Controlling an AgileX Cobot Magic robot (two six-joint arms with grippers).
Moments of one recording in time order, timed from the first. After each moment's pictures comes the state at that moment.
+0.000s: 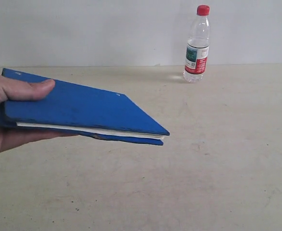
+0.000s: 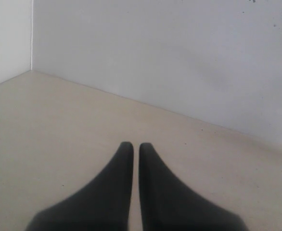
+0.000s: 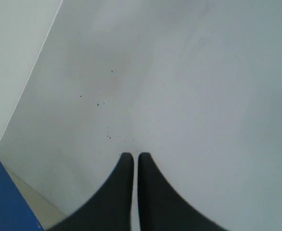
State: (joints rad) left arm 0.02 0.41 -0.04 -0.83 -0.24 0.59; right arm 0.21 0.00 -0.36 1.57 0.40 -1.81
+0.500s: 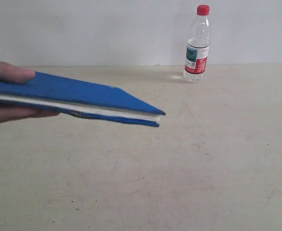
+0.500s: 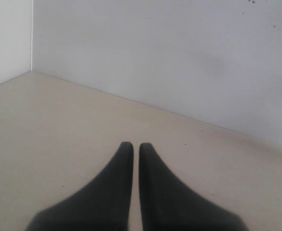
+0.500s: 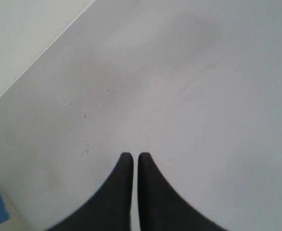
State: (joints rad) left arm 0.02 0.41 -0.04 -0.83 -0.24 0.59; right arm 0.21 0.00 -0.48 1.44 0.47 -1.92
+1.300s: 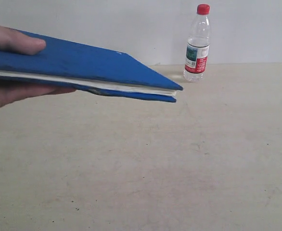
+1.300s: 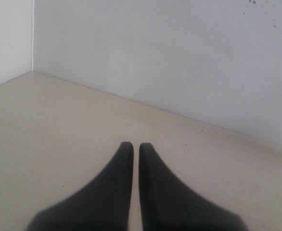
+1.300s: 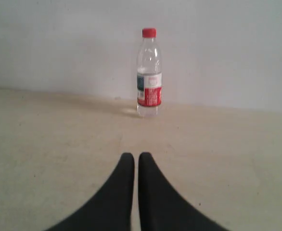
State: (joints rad) left arm 0.02 0.41 -0.04 -0.83 -0.24 0.59; right arm 0.20 0.00 -0.02 0.22 0.19 -0.21
